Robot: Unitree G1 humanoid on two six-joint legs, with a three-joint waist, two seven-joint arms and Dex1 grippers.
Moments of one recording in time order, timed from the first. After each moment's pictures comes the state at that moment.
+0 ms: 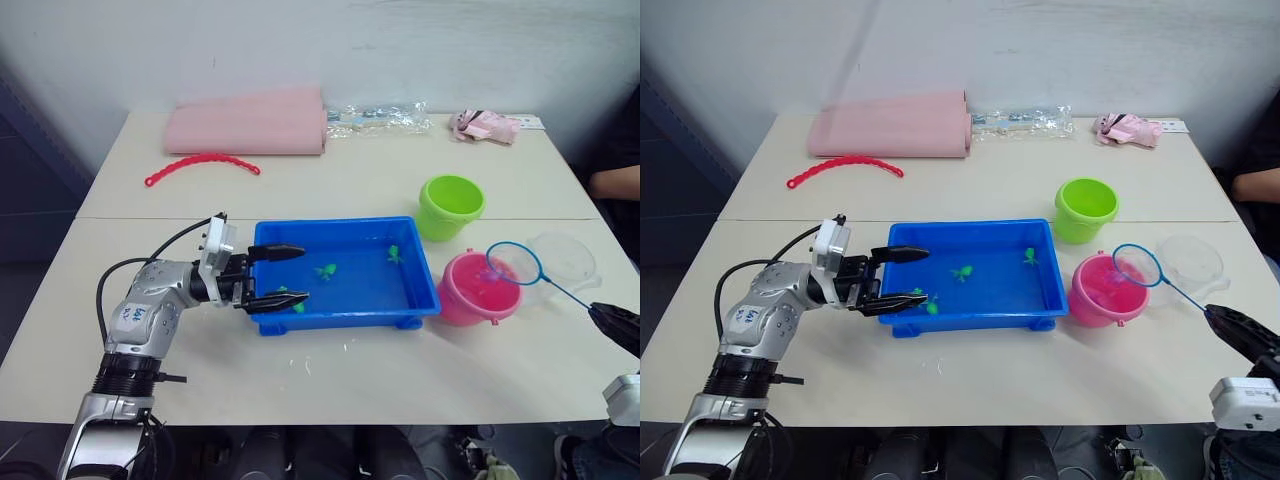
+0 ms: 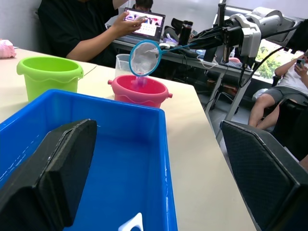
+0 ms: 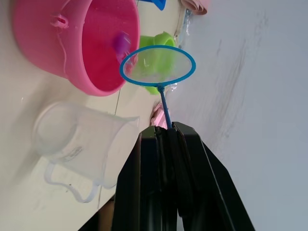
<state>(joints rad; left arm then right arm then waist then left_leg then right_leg) -0.46 0.51 0.00 0.09 -0.58 0.29 -1.23 0.48 -0.83 -0.91 -0.12 -0.51 -1.03 0.46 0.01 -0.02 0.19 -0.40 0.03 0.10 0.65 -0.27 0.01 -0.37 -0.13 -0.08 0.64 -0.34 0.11</state>
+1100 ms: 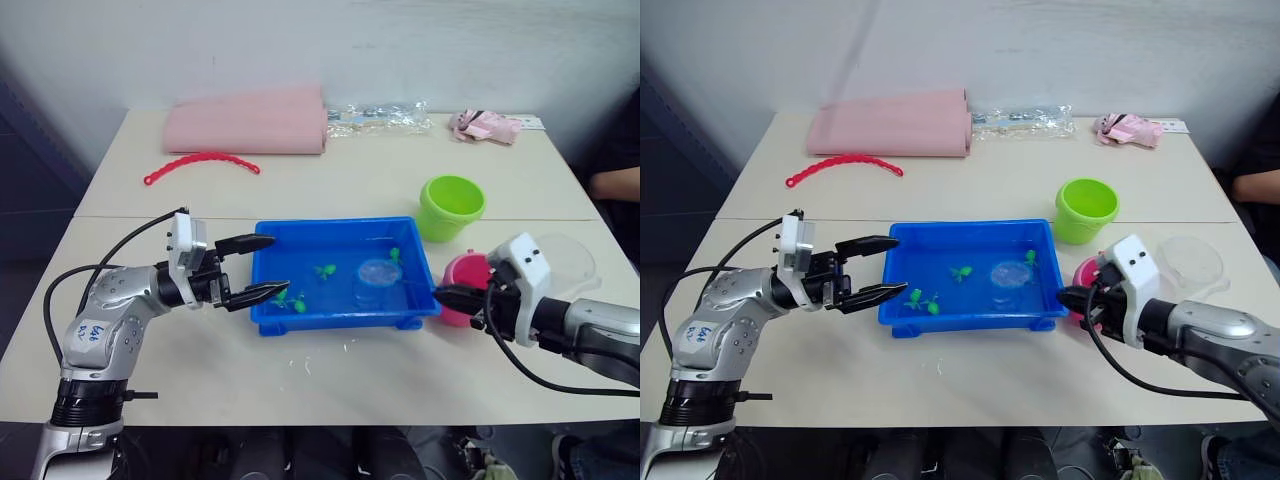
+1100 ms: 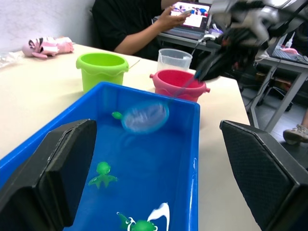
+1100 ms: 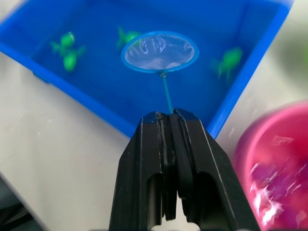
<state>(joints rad) -0.31 0.61 0.15 -0.17 -0.60 0.38 -1.04 -0.12 -1.14 -0.12 -0.51 1.34 0.95 0.16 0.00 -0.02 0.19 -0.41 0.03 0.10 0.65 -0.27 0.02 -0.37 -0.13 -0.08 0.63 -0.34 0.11</state>
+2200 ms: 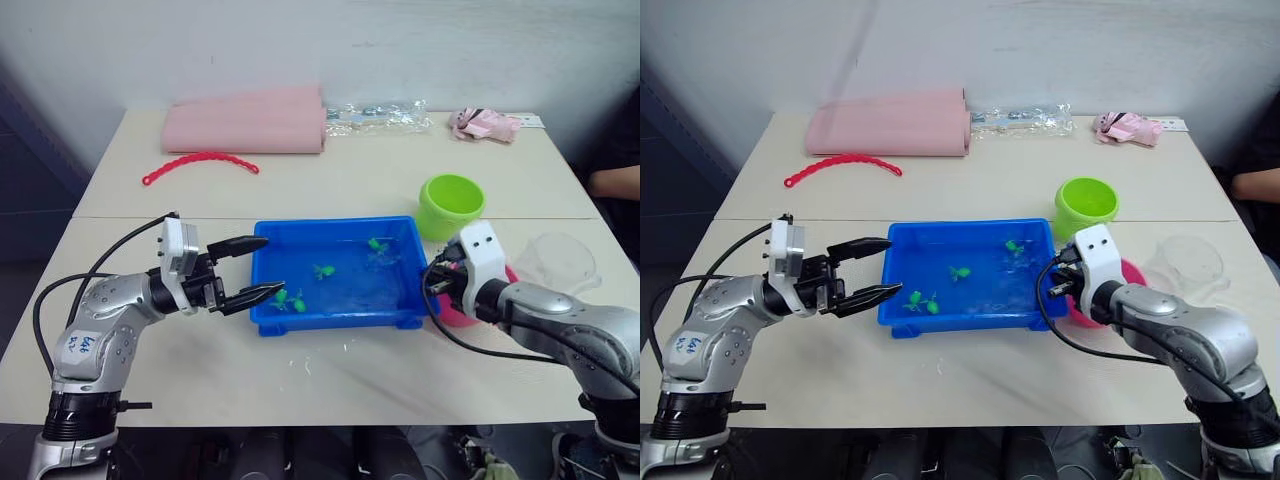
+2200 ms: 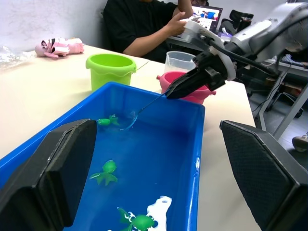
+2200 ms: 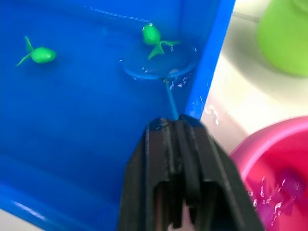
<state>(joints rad) -0.27 0.60 0.17 -0.18 -0.62 0.38 -1.02 -0.25 -0.76 0.00 -0.47 0.83 0.93 0.06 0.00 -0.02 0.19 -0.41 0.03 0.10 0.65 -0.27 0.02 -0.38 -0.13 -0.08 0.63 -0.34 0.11</state>
